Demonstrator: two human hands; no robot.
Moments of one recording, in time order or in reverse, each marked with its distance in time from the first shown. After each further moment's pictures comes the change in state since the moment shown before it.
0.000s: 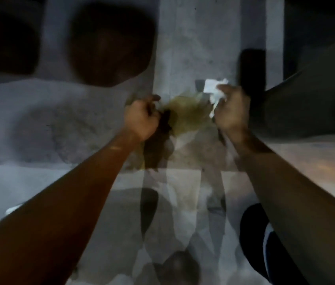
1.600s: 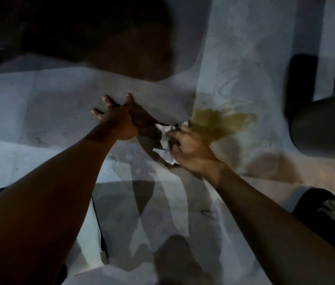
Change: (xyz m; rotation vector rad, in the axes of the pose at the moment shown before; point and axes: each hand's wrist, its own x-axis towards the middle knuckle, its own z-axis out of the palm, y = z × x) left_hand -0.002 -0.101 -0.116 0.580 -0.197 -0.427; right_hand -0.123 -0.118 0.090 -0.140 -0.587 -0.532
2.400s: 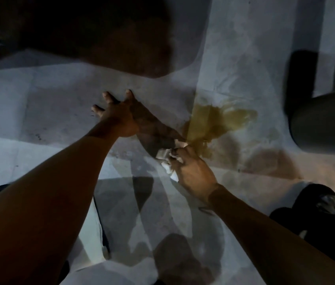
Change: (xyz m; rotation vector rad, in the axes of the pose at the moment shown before) left_hand 0.000 -0.003 0.010 0.025 0.131 0.045; right_hand -0.052 0.020 0.063 -0.231 0.013 -0.114
